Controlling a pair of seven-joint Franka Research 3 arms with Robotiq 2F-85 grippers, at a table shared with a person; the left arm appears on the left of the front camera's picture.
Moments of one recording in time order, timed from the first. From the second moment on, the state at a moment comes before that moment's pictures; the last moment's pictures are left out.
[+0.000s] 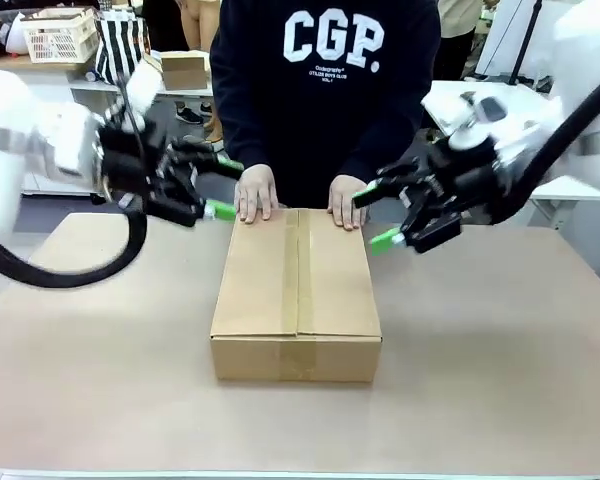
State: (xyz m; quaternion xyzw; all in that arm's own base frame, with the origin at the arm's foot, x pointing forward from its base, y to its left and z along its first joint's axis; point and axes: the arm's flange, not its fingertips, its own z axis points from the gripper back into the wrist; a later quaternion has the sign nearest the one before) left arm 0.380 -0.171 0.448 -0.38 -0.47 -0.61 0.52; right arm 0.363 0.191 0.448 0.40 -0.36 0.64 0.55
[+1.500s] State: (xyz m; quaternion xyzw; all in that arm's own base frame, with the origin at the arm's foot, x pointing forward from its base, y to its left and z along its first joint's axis) left arm 0.382 -0.171 0.317 -0.42 -0.39 -0.59 0.57; right arm 0.399 0.195 0.322 0.39 -0.37 0.56 0.63
